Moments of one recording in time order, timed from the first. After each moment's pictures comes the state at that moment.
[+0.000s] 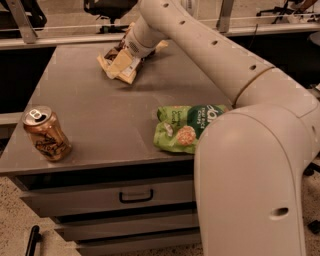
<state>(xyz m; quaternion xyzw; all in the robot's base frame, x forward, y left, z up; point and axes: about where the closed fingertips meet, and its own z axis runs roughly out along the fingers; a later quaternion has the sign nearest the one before) 0.804 0.093 0.880 -0.47 0.80 0.09 0.36</state>
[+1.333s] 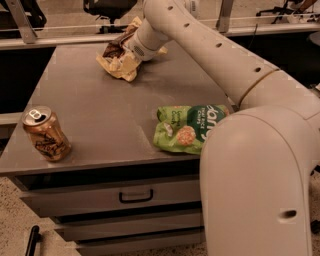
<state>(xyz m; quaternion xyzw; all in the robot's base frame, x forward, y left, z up) 0.799 0.083 0.872 -0.50 0.78 0.08 0.36</state>
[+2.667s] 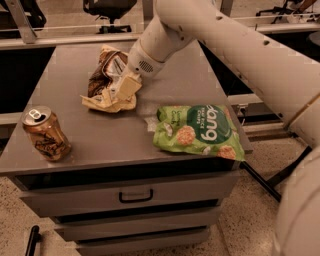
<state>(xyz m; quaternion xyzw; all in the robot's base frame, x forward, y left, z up) 0.633 0.094 0.885 -0.65 0.69 0.17 0.28</state>
